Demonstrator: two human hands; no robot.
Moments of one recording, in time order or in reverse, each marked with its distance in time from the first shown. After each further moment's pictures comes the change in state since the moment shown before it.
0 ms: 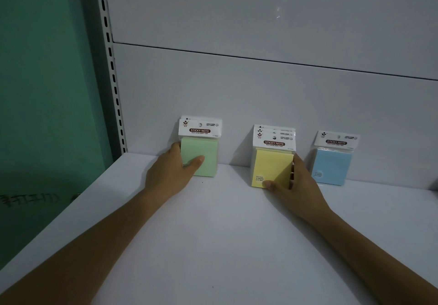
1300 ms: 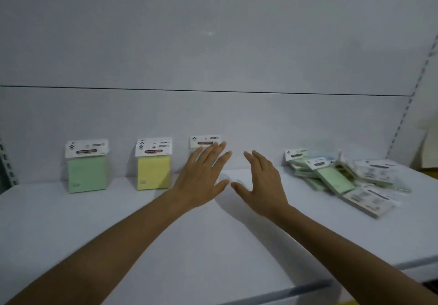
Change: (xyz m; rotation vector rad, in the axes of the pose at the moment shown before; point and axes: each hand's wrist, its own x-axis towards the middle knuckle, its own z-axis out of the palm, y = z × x) left_hand -0.102 0.247 0.122 0.449 -0.028 0.973; right_hand -0.089 0.079 -0.177 -0.449 0.260 -0.152
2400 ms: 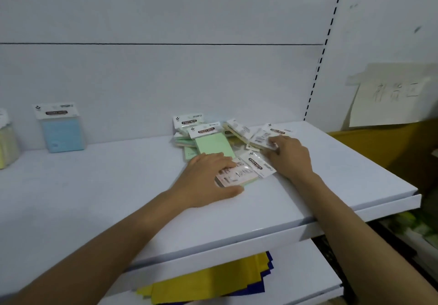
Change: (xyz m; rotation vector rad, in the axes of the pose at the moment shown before) left_hand 0.137 0.299 0.068 -0.575 -0.292 -0.104; right_hand -0.033 0.359 -0.137 -0.125 -0.111 0.358
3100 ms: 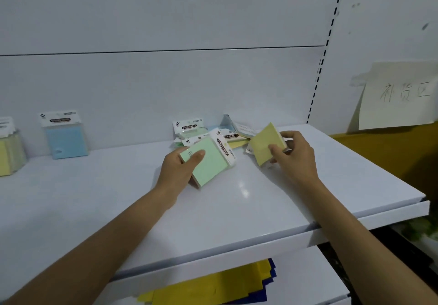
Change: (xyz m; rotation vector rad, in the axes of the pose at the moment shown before) left_hand -0.001 -0.003 -0.023 -1.007 0.446 -0.520; right_hand -0.005 0.007 -0.007 0.631 0.142 0.095
